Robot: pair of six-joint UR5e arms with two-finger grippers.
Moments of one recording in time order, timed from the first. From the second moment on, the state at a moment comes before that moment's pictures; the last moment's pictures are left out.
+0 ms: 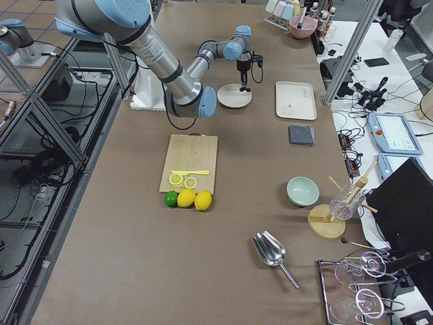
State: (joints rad) left arm -1.55 -1.50 -1.44 -2.25 -2.72 -0.29; right arm 0.51 -0.57 1.27 -1.64 1.77 1.11
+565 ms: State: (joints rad) left arm -1.56 -1.51 -1.44 -2.23 -2.71 -0.30; right arm 0.48 -0.68 1.48 -1.68 1.76 1.12
